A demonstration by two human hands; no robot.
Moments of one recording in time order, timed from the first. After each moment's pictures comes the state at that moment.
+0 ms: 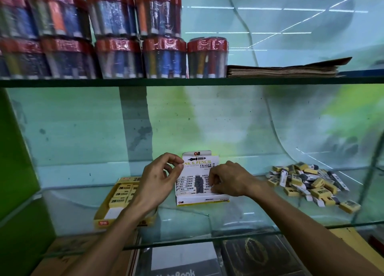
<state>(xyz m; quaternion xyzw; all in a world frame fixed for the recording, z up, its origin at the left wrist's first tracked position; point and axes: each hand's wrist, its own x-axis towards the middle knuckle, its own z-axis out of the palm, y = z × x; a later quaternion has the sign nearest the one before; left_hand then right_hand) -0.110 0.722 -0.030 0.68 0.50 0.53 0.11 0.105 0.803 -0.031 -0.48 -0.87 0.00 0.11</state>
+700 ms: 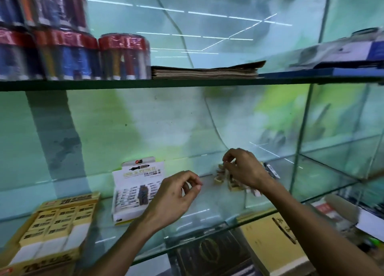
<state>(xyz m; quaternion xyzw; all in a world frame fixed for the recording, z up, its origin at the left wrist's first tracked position) 0.029 0.751 -0.049 0.82 0.36 0.42 0.17 0.271 0.797 -0.027 -0.62 -0.72 -0.01 0.32</state>
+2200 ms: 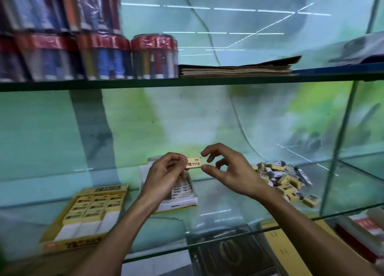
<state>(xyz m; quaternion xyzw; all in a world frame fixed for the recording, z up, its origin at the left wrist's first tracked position) -0.023 0.763 -0.026 0.61 0.43 0.56 0.35 0.178 0.773 -0.014 -0.34 -0.81 0.16 0.46</state>
